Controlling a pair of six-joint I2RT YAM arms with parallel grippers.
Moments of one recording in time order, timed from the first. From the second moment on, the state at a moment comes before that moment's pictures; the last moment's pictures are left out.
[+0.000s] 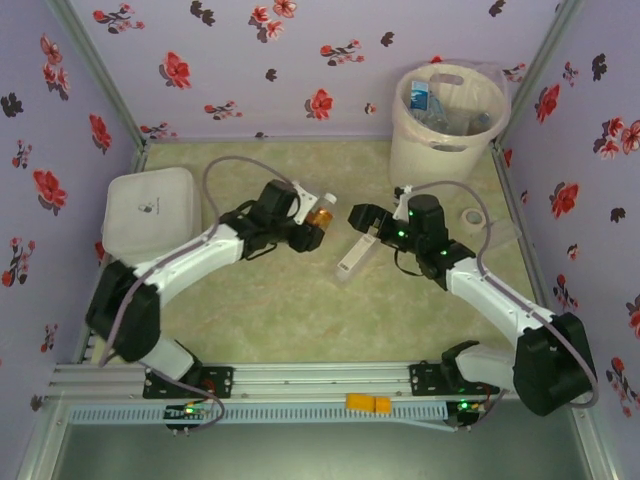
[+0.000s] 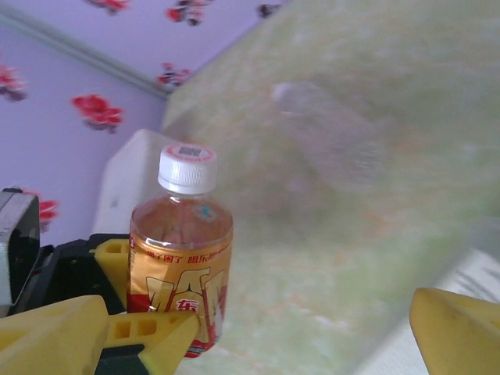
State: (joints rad) left arm -0.72 1.50 1.11 -0.36 0.13 -0.12; right arm 0.46 1.19 0.73 0.04 -0.37 0.80
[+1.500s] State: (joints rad) left arm -0.77 1.28 0.82 -0.01 0.16 -0.30; right arm 0.64 1.36 0.85 0.09 -0.28 0.69
